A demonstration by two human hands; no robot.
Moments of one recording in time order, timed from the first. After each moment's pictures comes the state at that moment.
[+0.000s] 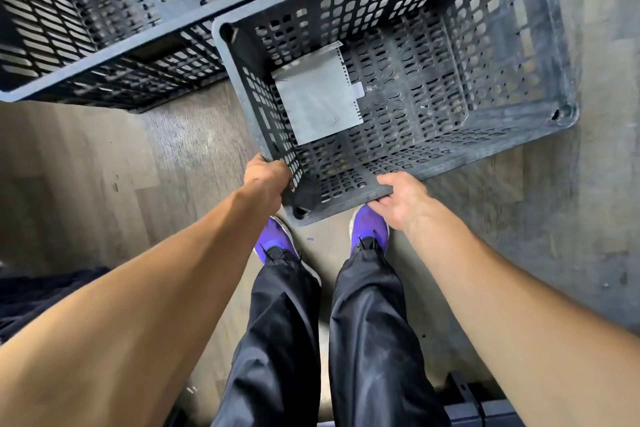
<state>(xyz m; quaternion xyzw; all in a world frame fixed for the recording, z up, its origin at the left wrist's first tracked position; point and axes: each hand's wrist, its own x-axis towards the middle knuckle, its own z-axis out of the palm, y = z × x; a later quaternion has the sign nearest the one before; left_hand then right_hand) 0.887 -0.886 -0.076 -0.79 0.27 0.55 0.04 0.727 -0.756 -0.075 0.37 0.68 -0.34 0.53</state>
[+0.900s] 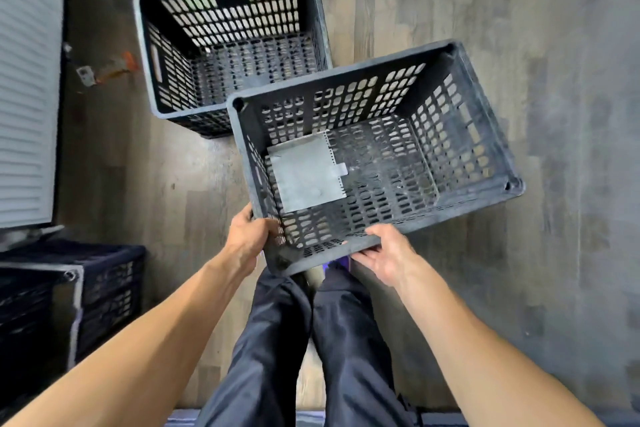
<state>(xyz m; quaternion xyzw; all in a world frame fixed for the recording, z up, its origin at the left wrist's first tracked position) 0.984 -0.839 0.184 -0.73 0.26 0.63 -0.08 0.779 -0.741 0.176 0.28 0.68 -0.35 0.58</state>
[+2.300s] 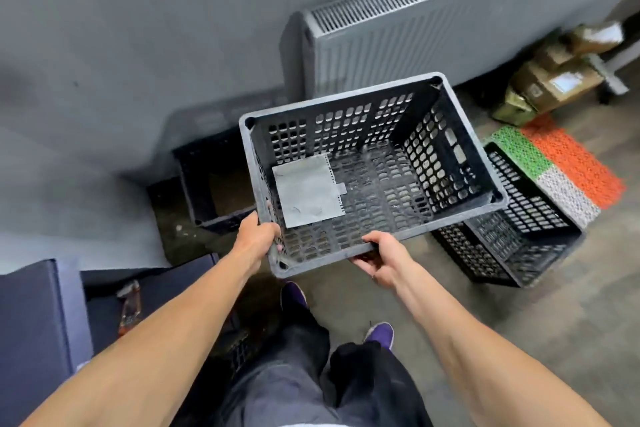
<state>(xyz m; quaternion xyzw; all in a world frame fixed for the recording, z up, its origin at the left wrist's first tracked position) 1.389 -0.636 0.389 -0.77 -0.08 0.46 -0.43 1.208 -0.780 0.394 -0.14 0.66 0.00 0.74</state>
